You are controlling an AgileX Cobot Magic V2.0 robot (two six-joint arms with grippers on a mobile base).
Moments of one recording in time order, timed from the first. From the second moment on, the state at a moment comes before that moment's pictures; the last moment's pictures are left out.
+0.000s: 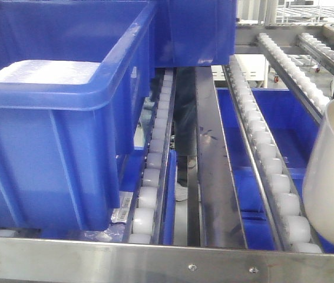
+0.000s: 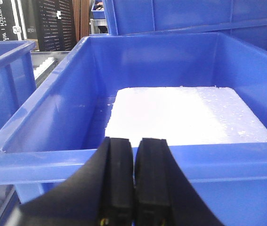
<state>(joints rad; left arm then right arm) -0.15 -0.01 0.01 -0.07 0.01 0.10 0.02 1.08 -0.61 0.00 0.39 0.15</state>
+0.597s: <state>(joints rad) -0.15 -0.01 0.01 -0.07 0.01 0.10 -0.03 0.39 -0.48 -0.18 0.30 0.15</state>
